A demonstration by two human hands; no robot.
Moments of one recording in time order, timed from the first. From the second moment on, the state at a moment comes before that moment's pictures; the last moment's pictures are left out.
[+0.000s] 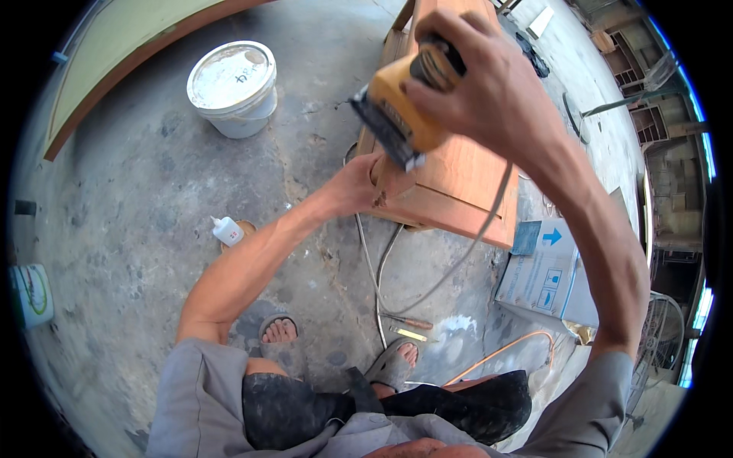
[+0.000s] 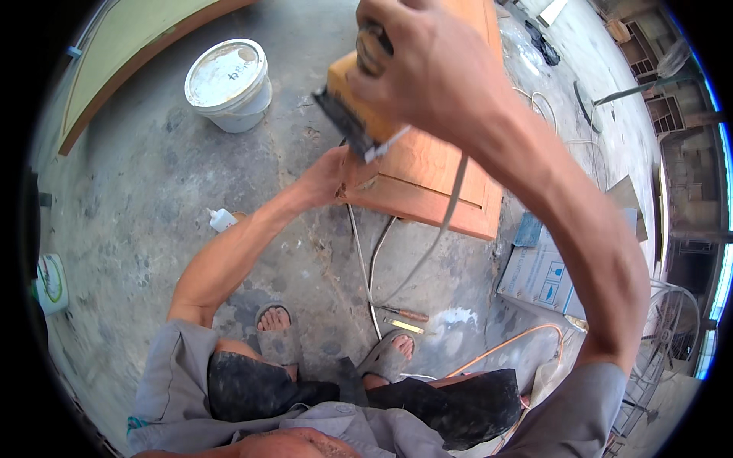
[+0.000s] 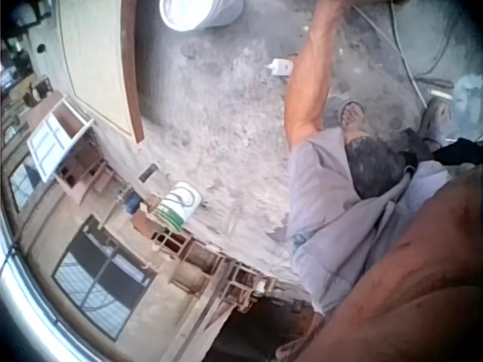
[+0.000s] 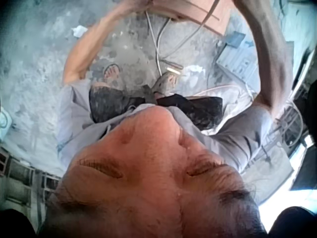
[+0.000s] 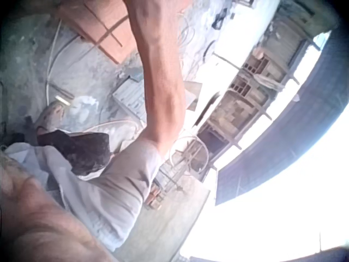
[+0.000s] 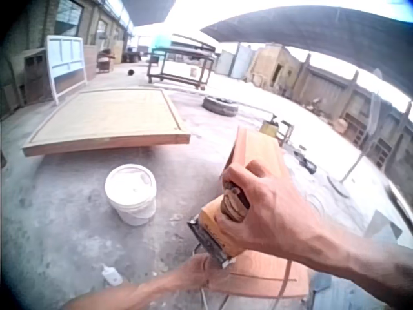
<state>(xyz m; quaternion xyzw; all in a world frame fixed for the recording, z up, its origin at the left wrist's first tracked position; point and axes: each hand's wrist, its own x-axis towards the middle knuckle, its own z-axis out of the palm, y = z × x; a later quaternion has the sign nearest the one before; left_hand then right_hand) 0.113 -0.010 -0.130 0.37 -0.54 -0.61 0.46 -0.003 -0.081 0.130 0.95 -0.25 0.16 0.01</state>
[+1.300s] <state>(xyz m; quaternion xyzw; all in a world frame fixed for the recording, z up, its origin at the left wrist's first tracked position) 0.111 0.001 -0.110 0.35 -0.52 -0.52 0.58 -0.013 -0.039 0.126 0.96 -0.24 0.12 -0.01</state>
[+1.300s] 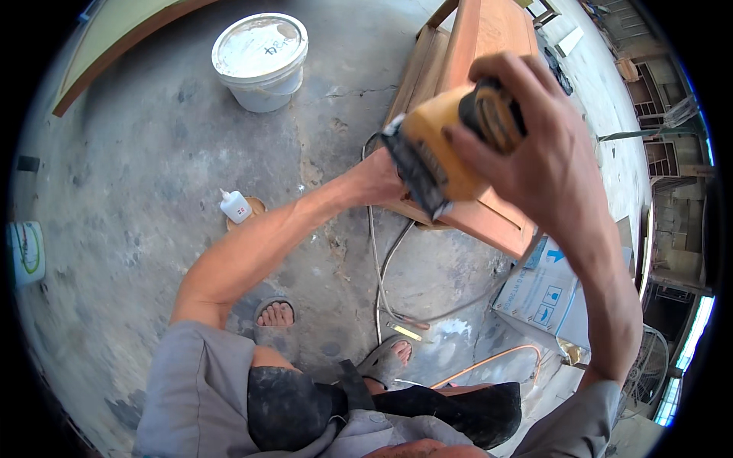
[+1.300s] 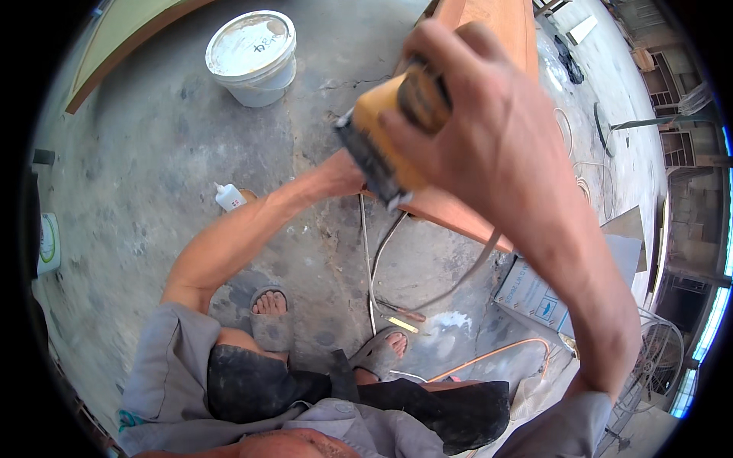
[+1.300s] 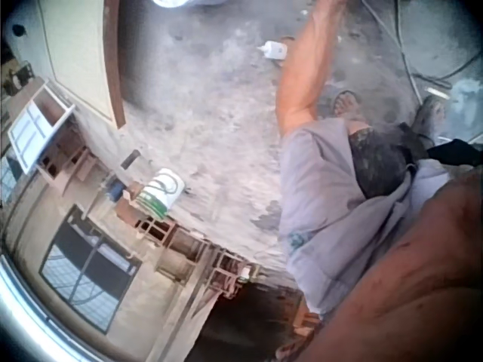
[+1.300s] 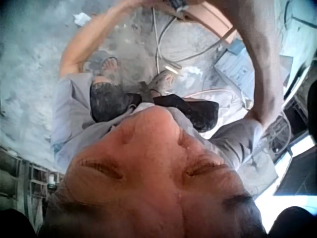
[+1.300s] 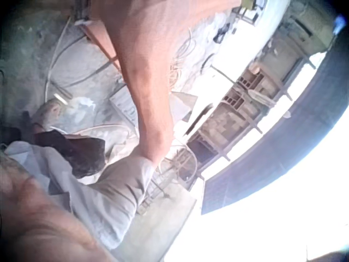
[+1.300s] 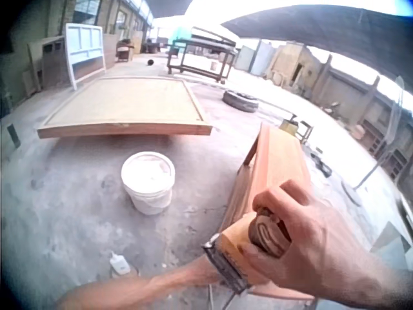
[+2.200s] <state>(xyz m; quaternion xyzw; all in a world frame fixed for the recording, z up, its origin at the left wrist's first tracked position) 0.107 -0.004 -0.114 0.31 -0.54 -0.54 0.58 -0.016 -0.044 0.132 0.97 -0.22 0.10 0.01</state>
